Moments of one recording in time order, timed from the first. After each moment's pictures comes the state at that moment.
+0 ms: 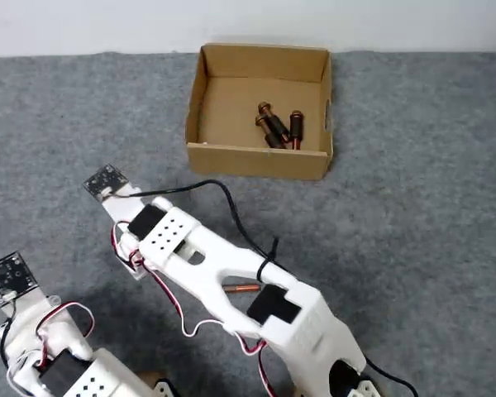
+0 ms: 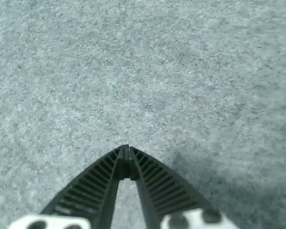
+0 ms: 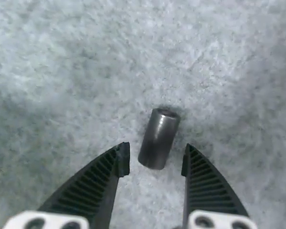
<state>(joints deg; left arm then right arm) -55.0 -103.6 96.8 64.0 -8.1 -57.6 32.7 -16.7 67.3 -11.3</state>
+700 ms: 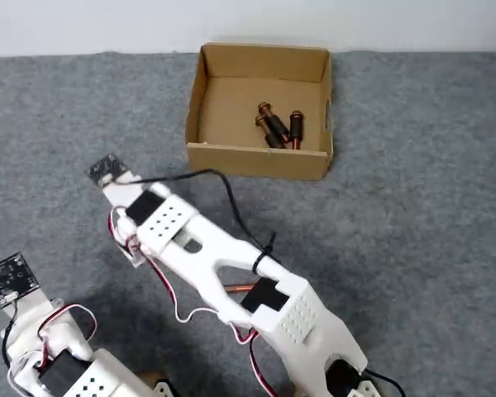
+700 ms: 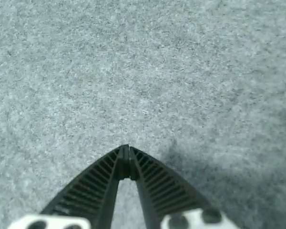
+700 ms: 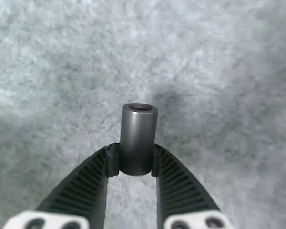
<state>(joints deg) -55.0 -103.6 96.8 67.2 -8.3 -55.2 38.2 -31.4 77.9 -11.3</state>
